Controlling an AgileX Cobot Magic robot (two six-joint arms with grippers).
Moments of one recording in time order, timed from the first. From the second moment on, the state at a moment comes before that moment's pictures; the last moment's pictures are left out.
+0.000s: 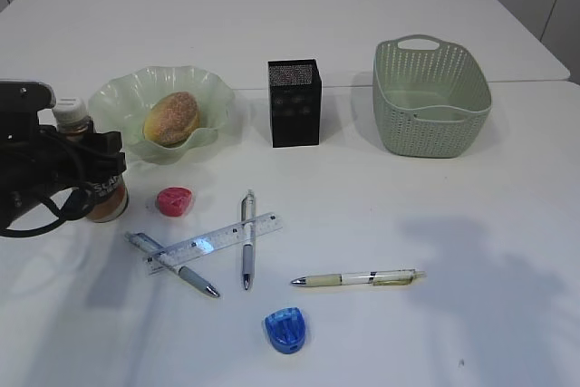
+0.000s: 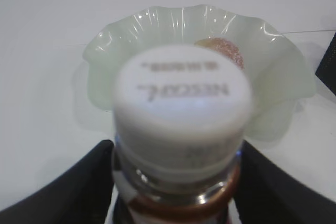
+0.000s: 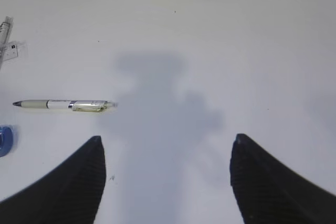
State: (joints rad) left arm -0.24 1.88 -0.64 -0.20 -0.83 0.01; right arm -0.01 0.91 -0.82 0.14 0.90 -0.09
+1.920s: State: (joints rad) left arm -0.24 1.09 -0.70 -0.26 0.42 0.06; right arm -0.01 0.91 -0.82 0.17 0.91 -0.13
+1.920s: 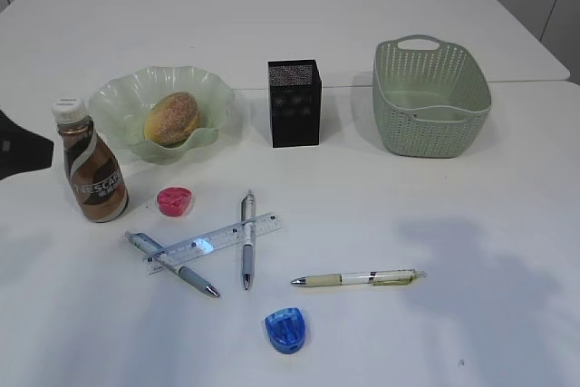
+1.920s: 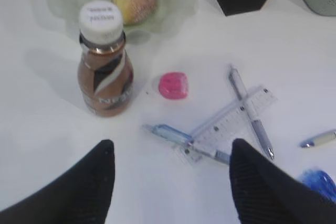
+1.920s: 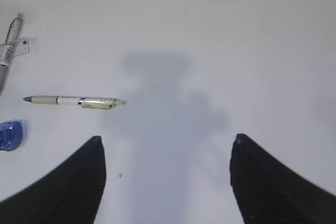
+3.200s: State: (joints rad) left arm -0.24 0.98 -0.70 -0.48 0.71 0.11; right arm -0.01 0.91 -0.82 0.18 0.92 -0.14
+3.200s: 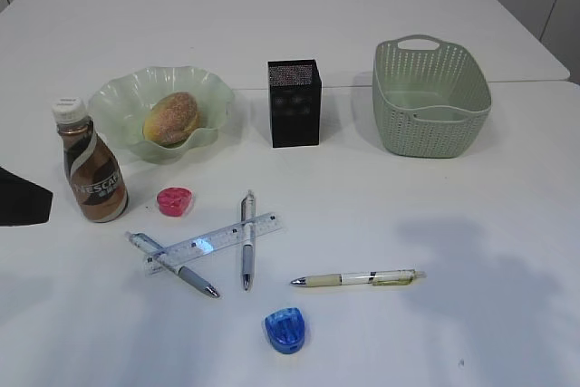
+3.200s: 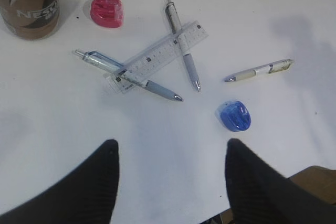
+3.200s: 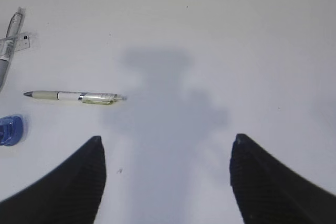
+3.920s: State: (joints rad) left arm -0.24 0.98 -0.70 -0.40 0.59 0.14; right arm 0.04 0.97 -0.82 0.24 0.93 -0.27
